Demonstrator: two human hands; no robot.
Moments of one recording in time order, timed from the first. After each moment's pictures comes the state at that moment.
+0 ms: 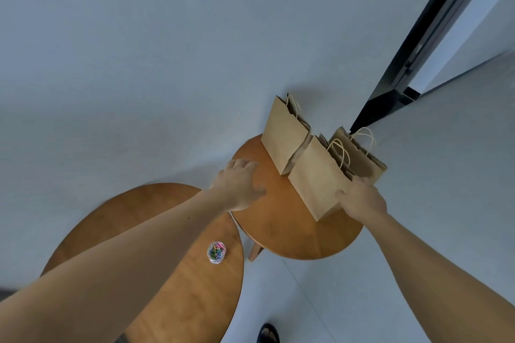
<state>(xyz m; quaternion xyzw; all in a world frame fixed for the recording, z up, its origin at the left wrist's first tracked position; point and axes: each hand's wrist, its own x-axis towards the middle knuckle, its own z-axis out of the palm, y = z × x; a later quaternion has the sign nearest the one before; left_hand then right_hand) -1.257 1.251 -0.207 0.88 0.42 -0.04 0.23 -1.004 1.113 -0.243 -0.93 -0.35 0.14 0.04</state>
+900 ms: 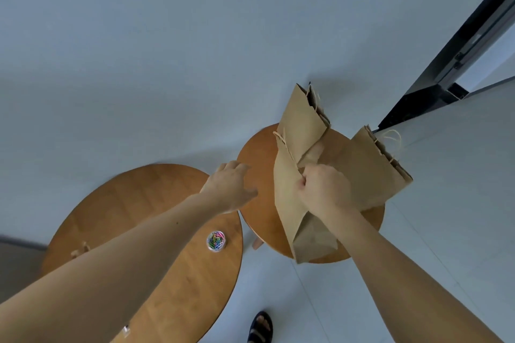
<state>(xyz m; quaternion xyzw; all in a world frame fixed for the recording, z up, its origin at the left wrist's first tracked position) -1.248 1.259 -0.237 0.82 0.50 -0.05 0.26 -1.059 1.176 -0.225 -0.81 -0.58 0.04 0.04</state>
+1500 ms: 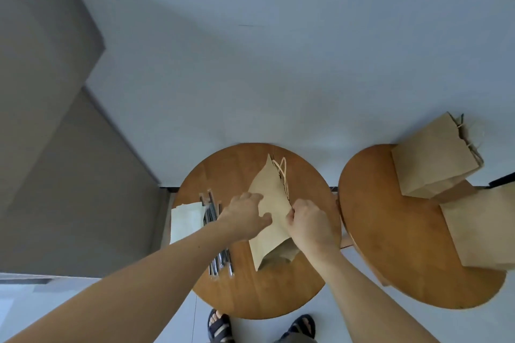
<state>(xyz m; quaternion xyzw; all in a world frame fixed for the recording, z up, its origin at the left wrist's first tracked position) -1.551 1.192 -0.292 0.68 0.65 -0.03 0.35 -1.381 1.174 -0.305 -0.70 -0.70 0.13 0.07</state>
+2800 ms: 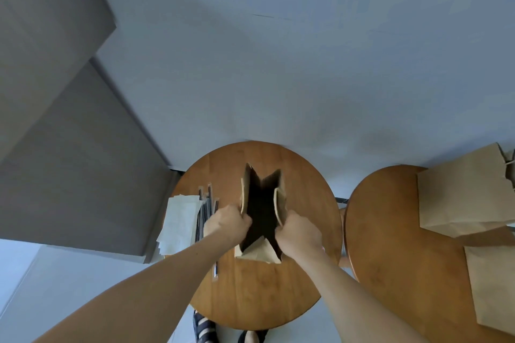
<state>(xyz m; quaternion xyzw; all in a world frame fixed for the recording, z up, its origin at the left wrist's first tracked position) -1.532 1.209 -0.343 0.46 0.82 0.01 0.34 -1.364 1.228 -0.345 -0.67 -0.69 0.28 -0.05</state>
